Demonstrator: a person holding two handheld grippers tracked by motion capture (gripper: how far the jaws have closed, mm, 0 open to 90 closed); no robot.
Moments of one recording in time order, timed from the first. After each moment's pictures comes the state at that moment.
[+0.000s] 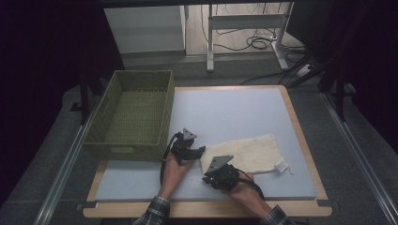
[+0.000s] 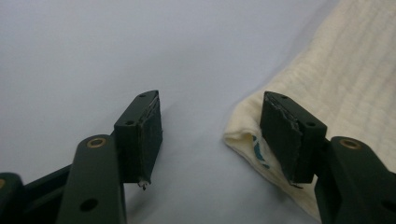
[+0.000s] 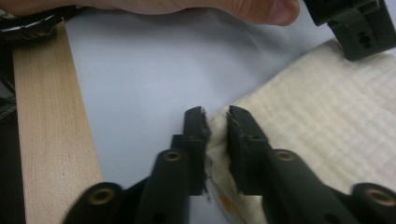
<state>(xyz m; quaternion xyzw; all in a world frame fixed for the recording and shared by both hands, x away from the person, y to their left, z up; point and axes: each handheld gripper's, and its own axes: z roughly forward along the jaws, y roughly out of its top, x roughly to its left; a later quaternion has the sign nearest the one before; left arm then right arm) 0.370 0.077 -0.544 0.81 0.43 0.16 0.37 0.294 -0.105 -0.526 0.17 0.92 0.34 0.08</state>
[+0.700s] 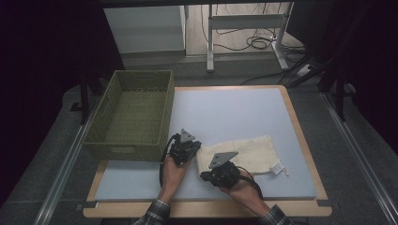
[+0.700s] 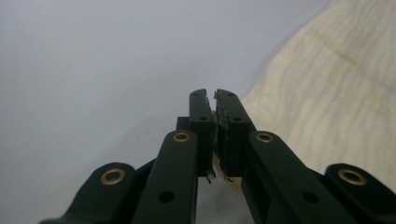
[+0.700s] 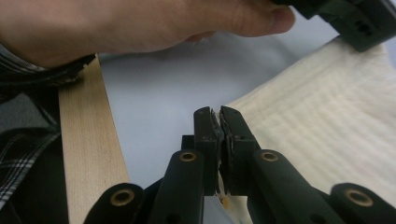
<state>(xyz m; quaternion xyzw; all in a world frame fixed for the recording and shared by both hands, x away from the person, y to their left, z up) 0.355 0.077 -0.525 0.79 0.42 0.17 0.42 0.295 -0.109 -0.511 0.18 0.90 0.39 0.04</state>
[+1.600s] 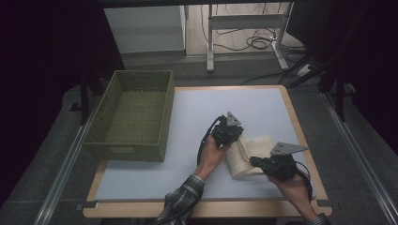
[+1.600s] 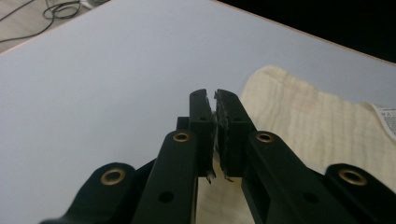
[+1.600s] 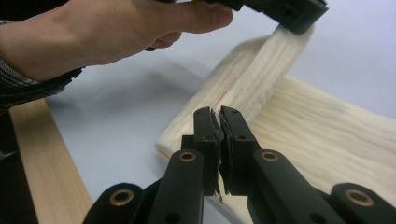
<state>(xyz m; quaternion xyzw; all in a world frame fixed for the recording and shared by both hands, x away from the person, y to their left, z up) 0.406 -0.055 -0.482 0.83 0.30 0.16 0.44 0.305 -0.261 -0.475 0.31 0.83 0.45 0.11</state>
